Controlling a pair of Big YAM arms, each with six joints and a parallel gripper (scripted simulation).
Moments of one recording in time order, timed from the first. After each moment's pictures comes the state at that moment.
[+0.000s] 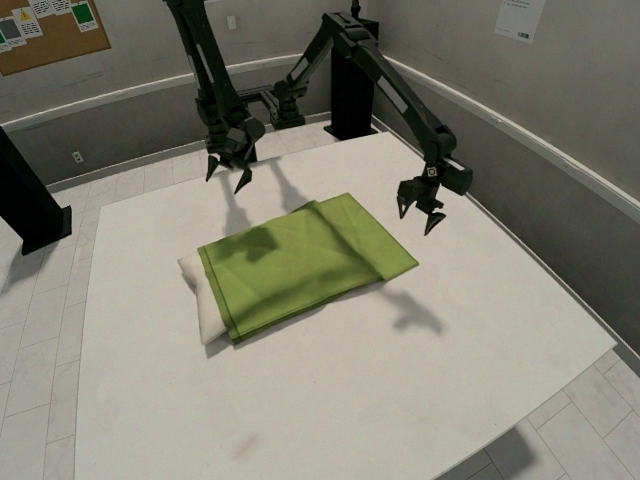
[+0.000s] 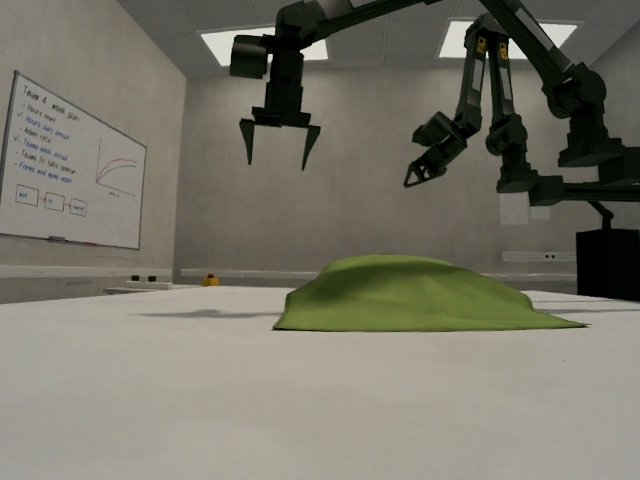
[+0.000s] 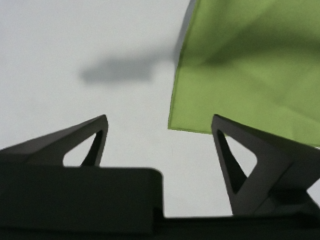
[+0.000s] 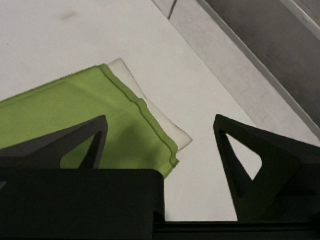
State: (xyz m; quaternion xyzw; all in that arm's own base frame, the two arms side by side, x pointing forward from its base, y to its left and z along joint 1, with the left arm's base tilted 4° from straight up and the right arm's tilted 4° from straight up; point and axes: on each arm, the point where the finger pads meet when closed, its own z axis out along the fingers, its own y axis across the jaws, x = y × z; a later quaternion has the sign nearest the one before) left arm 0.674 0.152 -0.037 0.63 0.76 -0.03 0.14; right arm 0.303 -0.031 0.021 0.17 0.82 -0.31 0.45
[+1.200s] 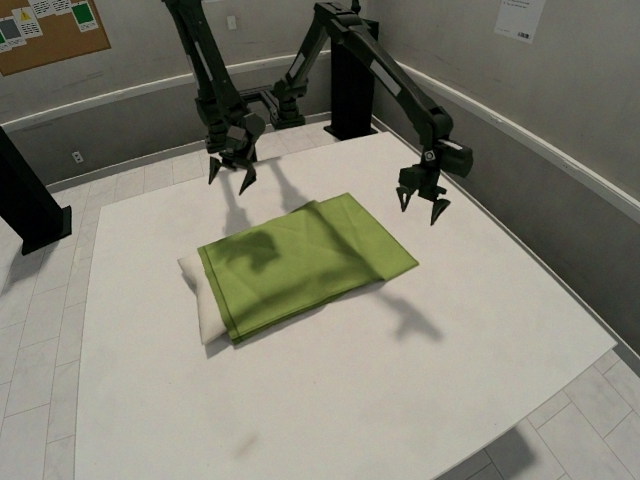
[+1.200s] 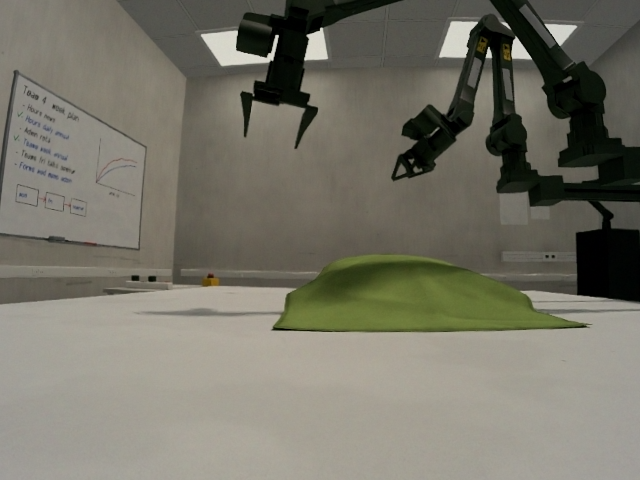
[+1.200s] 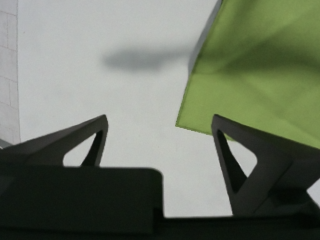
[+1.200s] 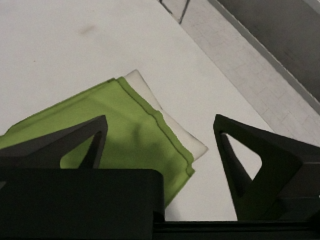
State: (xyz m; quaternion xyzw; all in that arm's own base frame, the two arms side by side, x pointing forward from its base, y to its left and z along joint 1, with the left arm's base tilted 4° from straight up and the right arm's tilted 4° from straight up) left arm 0.686 0.141 0.013 0.59 0.79 0.01 0.16; right arm 0.339 -0.019 0.038 0.17 0.82 -0.27 0.47
